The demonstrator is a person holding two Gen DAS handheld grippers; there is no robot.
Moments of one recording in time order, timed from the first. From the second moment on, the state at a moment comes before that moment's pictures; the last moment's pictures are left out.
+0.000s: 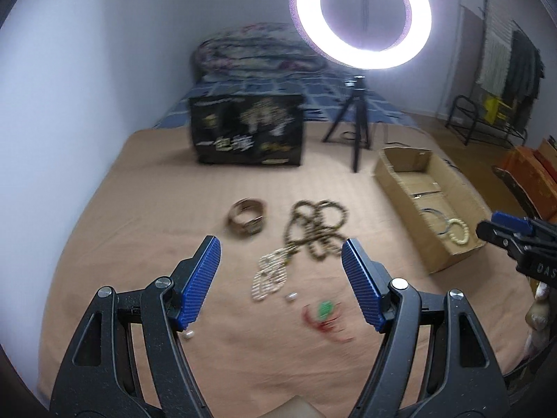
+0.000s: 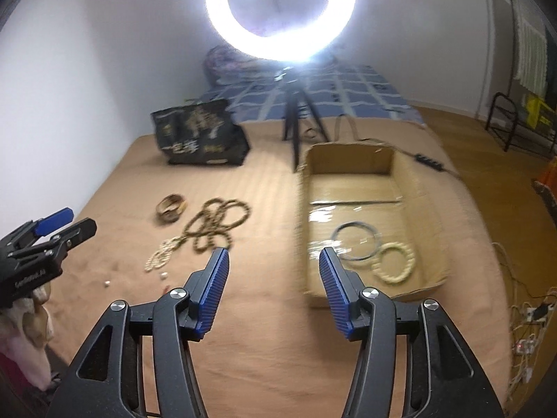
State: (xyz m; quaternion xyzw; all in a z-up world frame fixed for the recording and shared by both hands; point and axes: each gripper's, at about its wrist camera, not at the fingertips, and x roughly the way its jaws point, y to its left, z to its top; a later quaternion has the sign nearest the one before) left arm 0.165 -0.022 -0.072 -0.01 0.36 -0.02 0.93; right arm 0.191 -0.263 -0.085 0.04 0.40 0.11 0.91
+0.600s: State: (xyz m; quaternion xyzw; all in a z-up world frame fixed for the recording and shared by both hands) left arm 0.120 0.078 -0.151 -0.06 0.42 0.06 0.90; right arm 0.186 -0.162 -0.166 0.00 0.47 0.20 0.86
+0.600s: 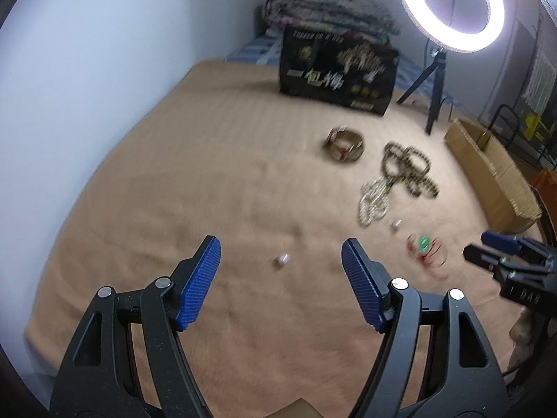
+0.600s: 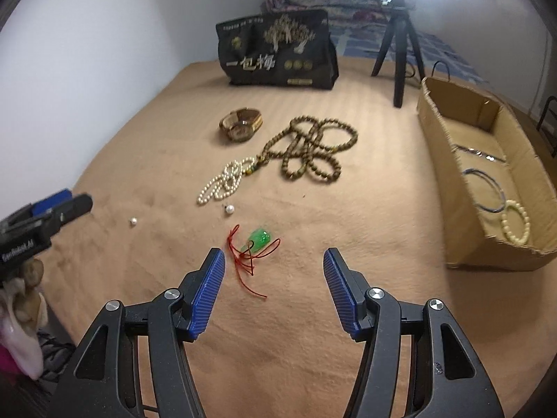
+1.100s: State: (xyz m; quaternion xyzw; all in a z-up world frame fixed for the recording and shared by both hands) left arm 0.140 0.077 -0.206 -0.07 0.46 0.06 0.88; right arm 0.202 -0.146 -0.199 -0.02 0.49 0.21 0.85
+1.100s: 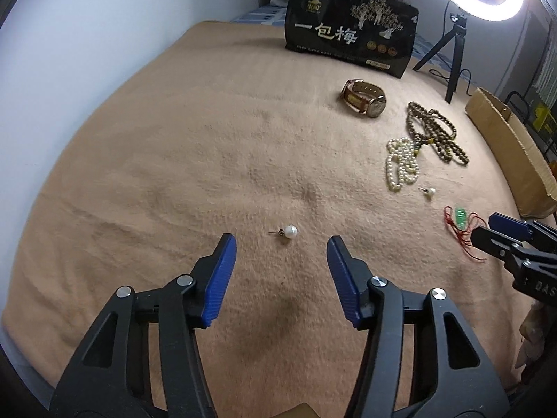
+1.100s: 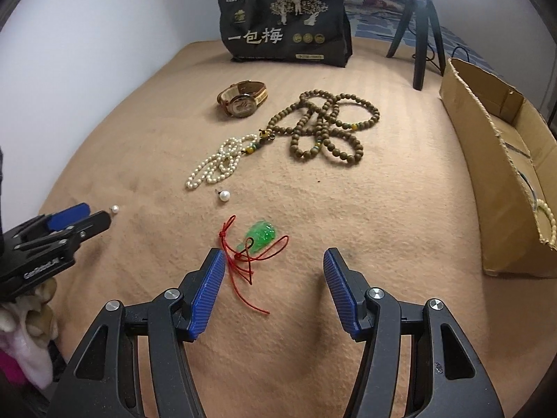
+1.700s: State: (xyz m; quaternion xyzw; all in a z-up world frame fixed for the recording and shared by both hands) left arm 0.152 0.079 -0.220 -0.05 0.47 0.07 0.88; right arm 0.206 -0.123 -0.214 -0.06 0.48 0.22 0.85
